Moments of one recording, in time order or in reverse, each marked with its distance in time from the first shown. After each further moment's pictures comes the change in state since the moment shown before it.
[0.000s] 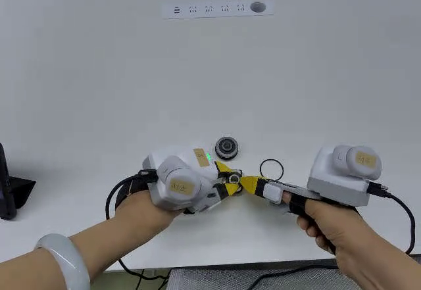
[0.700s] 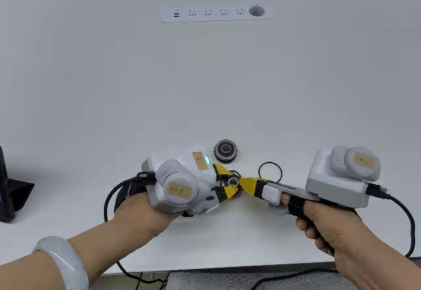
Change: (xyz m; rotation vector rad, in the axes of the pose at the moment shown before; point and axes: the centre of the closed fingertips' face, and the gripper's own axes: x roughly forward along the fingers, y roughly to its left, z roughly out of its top) left arm 0.000 -0.001 0.001 0.018 -0.008 -0.011; right arm -0.003 -0.005 0.000 -0.014 0.003 -0.039
